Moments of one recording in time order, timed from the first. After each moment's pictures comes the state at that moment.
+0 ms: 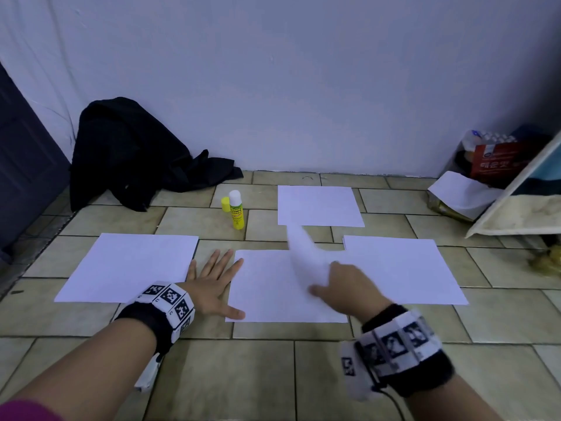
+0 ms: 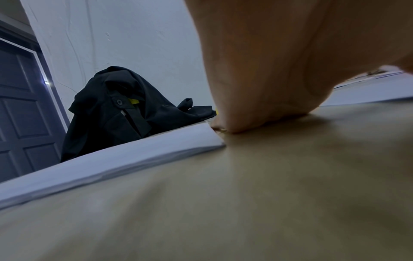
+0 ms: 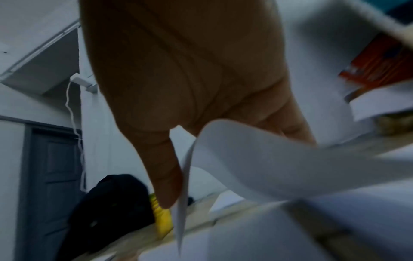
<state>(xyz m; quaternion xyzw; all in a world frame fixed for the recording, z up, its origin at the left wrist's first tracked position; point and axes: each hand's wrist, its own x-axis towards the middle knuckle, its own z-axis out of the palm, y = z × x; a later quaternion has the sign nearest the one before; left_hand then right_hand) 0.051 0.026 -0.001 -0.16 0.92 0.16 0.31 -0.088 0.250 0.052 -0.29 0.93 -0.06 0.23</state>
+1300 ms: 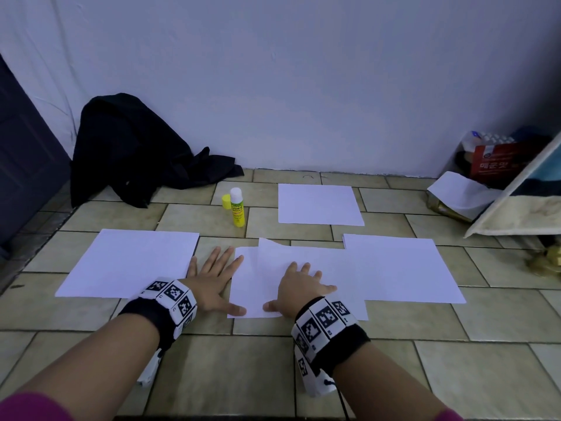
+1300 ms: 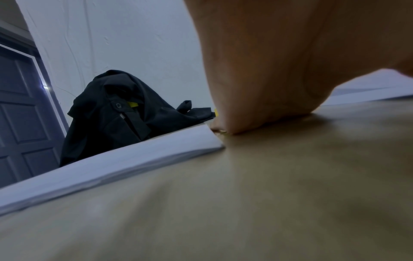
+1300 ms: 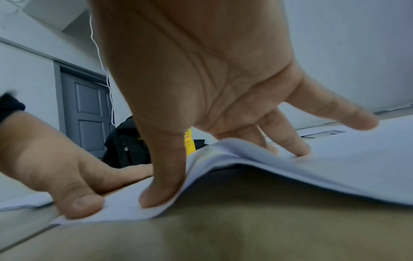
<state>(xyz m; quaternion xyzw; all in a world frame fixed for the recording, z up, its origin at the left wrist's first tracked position) 0.050 0.024 -0.011 -0.17 0.92 0.13 0.32 -0.052 0.182 0.016 -0.24 0.92 0.05 0.32</state>
